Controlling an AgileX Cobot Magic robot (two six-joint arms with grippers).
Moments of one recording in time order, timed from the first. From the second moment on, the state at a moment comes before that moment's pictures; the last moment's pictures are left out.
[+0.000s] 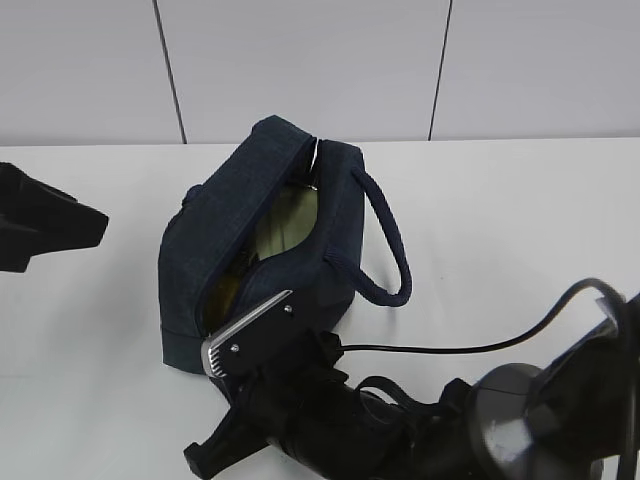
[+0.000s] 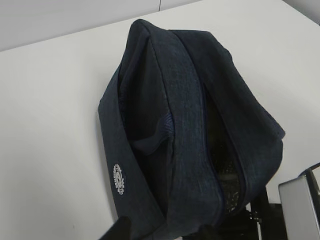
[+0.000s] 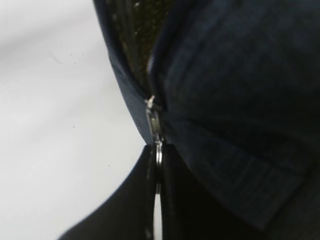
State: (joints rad) left arm -0.32 1.05 -0.78 -0.50 0.64 0.56; right arm 0.96 2.06 -0.77 0.24 -0.81 -0.05
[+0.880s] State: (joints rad) left arm -0.32 1.05 -0.78 -0.50 0.64 0.56; right arm 0.96 1.82 -0.77 0.23 -0.40 -0.06
